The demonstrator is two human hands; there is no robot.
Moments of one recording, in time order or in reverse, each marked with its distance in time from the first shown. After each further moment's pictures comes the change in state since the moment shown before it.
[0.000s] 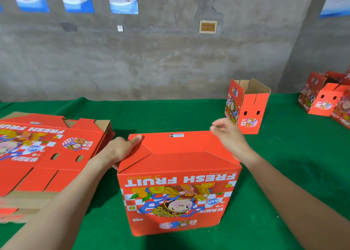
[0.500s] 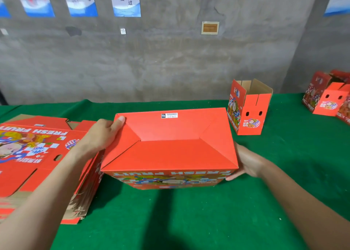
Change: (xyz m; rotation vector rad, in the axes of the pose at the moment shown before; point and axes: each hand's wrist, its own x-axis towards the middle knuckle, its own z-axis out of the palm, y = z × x) left_hand -0.016 0.012 -0.048 0.010 0.325 0.376; right_hand -0.031 0.026 -0.030 0.236 -0.494 0.494
